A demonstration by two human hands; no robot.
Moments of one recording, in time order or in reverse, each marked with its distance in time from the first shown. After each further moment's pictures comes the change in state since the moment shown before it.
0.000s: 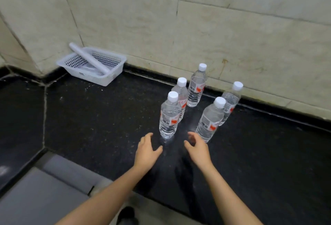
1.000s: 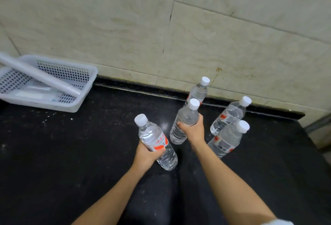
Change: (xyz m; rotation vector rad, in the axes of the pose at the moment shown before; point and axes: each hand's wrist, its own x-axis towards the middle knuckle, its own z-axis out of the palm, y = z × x) left_hand 0.160 -0.014 -0.042 -0.652 -0.380 0.042; right_hand 0.143 -0.084 0.054 0.343 0.424 0.205
